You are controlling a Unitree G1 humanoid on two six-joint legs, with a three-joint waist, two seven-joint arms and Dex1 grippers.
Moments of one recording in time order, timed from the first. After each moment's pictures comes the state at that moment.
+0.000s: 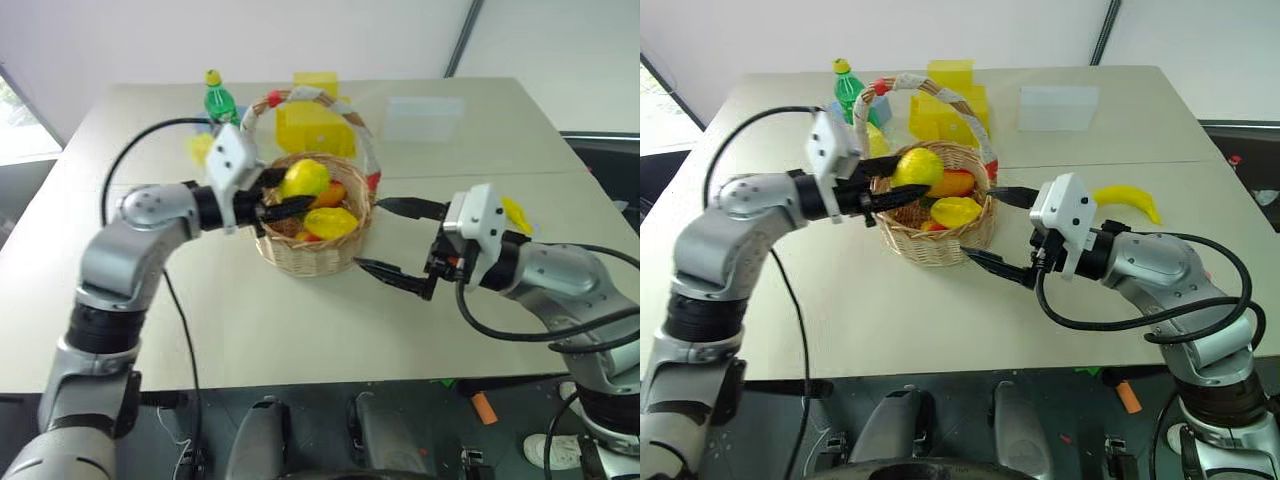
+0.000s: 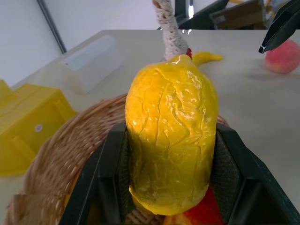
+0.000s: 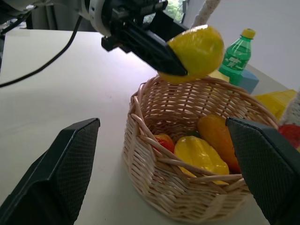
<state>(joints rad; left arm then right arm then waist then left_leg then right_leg) -0.70 0.56 -0.12 -0.18 -0.38 0.59 -0.80 -0.30 -0.73 -0.07 -0.63 0.59 0.58 0.74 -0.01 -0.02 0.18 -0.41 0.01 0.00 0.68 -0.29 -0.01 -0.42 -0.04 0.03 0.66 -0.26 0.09</state>
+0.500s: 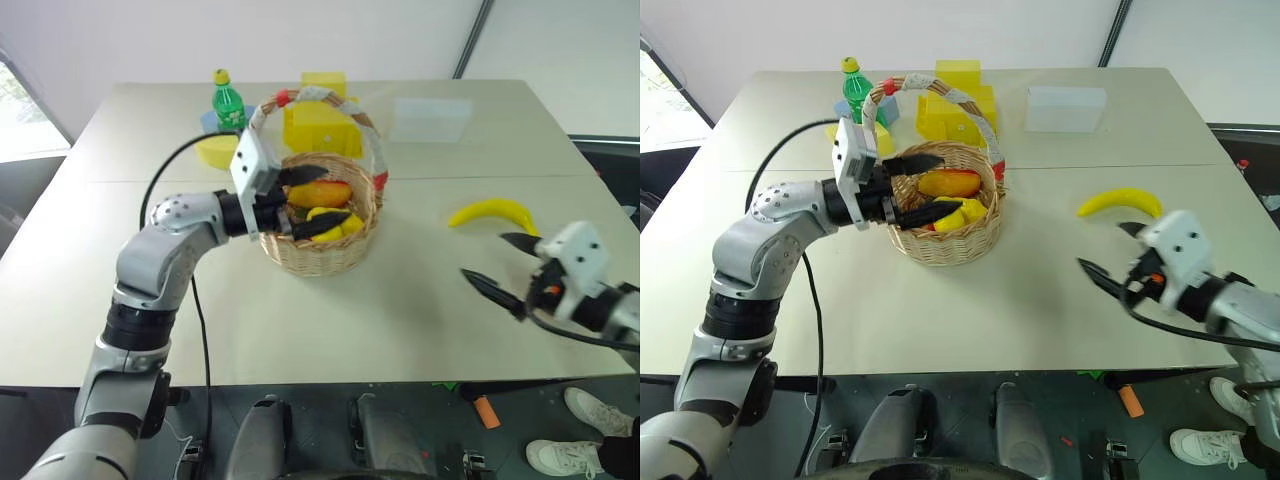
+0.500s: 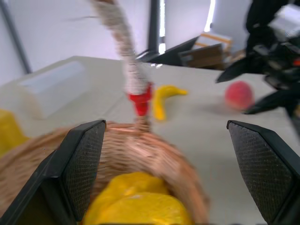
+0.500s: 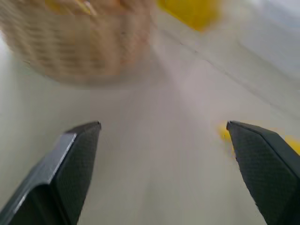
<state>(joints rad) -0.64 0.45 -0.07 -0.20 -0.54 0.59 -0.91 0.19 -0.82 -0.54 -0.52 0.45 0.58 0.69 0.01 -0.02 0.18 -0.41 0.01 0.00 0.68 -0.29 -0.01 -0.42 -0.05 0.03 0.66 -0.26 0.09</state>
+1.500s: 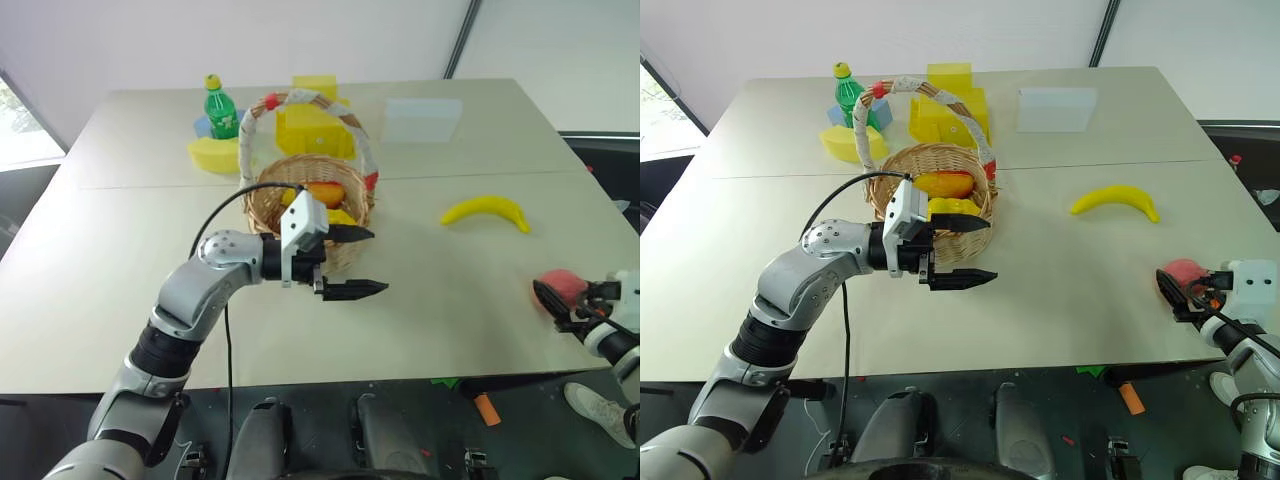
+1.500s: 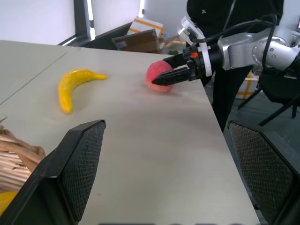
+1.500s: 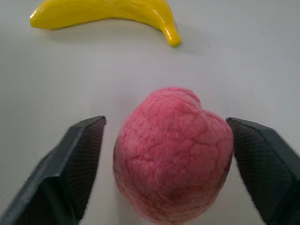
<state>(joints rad) -0.56 0.39 -0.24 -0.25 -0.50 0.56 -0.98 0.16 -0.58 -0.63 -0.15 0.42 0.50 0.50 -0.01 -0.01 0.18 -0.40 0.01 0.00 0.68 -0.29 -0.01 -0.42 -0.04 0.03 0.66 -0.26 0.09</state>
